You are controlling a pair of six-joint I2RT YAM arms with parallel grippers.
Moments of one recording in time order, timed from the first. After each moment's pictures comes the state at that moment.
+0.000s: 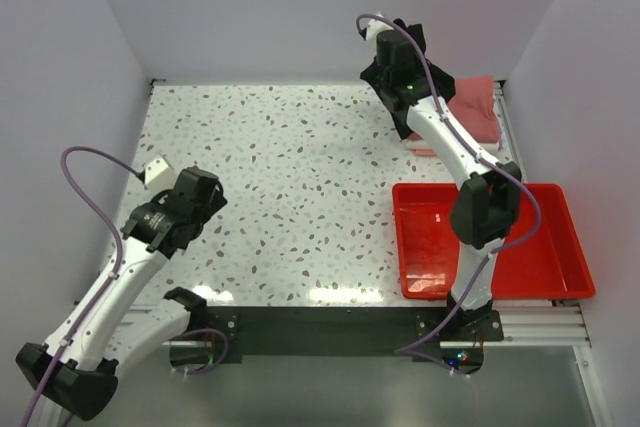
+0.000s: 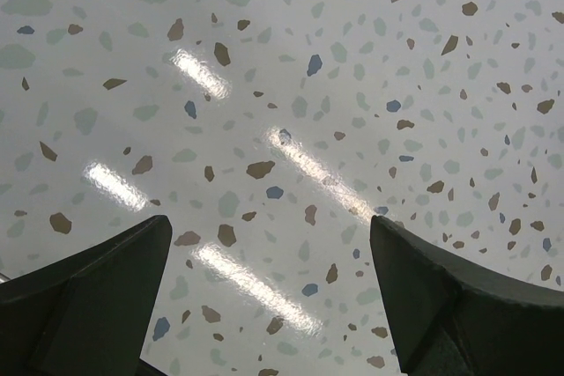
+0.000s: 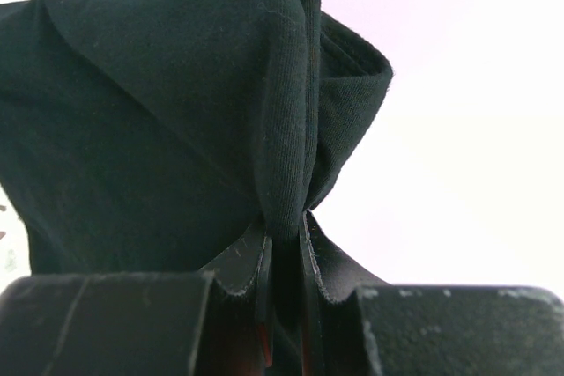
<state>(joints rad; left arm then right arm) -0.43 0.85 0.90 -1.04 -0.64 -1.04 0.41 1.94 1.89 -0.24 0.77 -0.71</state>
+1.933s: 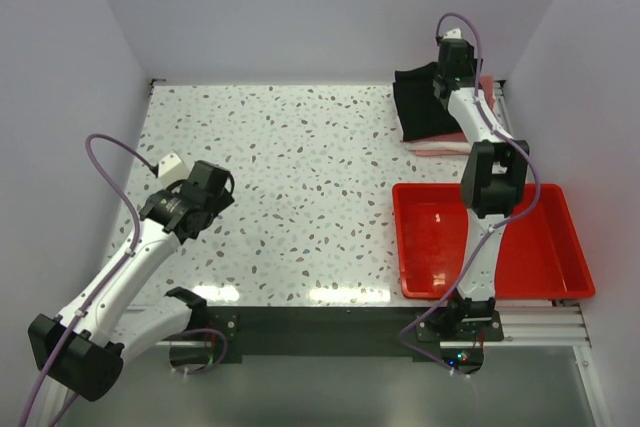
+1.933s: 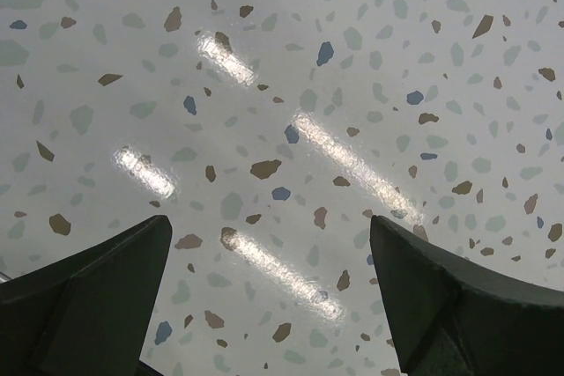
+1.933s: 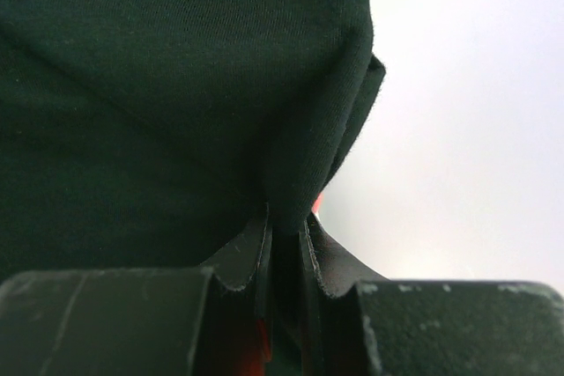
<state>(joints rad) -0.43 0.97 0.90 -1.00 -0.63 -1.03 0.04 2.19 1.96 -0.29 0.64 -0.43</state>
